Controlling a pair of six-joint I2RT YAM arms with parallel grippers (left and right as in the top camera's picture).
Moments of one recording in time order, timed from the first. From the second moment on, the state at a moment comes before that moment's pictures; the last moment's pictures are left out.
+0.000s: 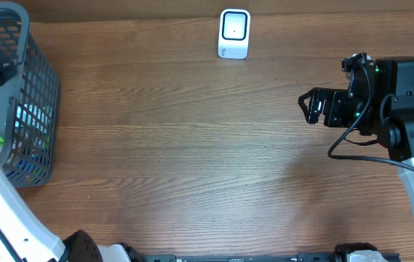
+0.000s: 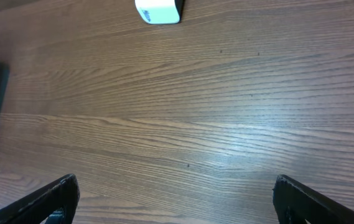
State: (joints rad) left arm 0.58 1.56 2.09 -1.20 -0.03 -0.15; right arm 0.07 1.26 1.34 -0.98 -0.33 0.17
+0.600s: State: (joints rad) left arm 0.74 1.89 2.10 -1.20 -0.09 -0.28; right arm 0.07 1.26 1.34 -1.01 -0.33 0.17
